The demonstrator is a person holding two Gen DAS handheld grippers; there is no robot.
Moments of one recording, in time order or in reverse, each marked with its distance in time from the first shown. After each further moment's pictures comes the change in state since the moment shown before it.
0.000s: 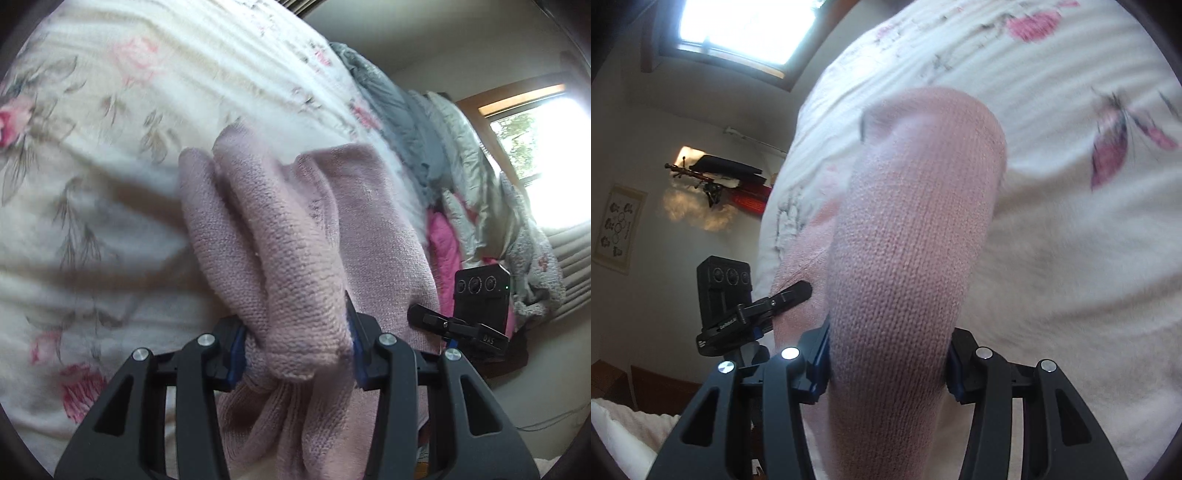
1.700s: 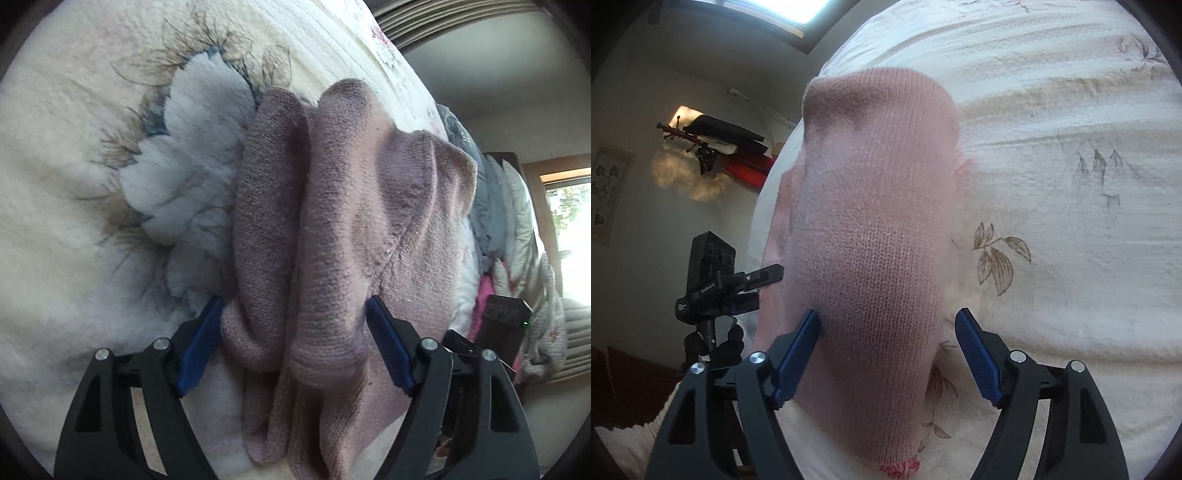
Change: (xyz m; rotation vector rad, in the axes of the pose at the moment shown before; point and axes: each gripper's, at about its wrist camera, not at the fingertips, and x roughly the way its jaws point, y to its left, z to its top) left arm -0.163 0.216 0.148 -0.190 0.021 0.117; right arm 0.212 0.149 0.069 -0.118 0.068 -0.031
